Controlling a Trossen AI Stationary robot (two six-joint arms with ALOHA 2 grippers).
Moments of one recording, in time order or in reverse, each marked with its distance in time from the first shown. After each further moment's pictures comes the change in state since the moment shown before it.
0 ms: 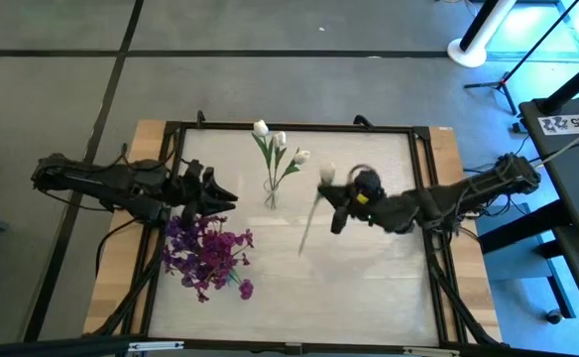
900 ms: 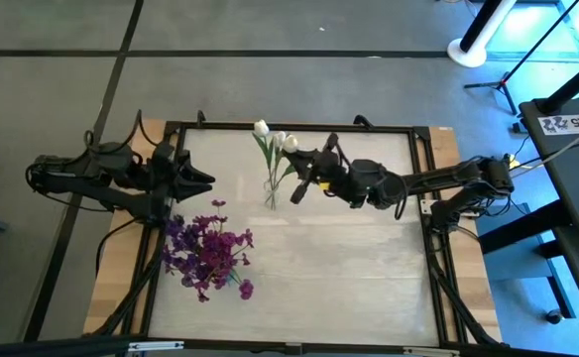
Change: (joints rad) left arm 0.011 -0.115 0.186 -0.246 -0.056 -0.002; right arm -0.284 0.255 0.033 0.714 -0.256 -0.846
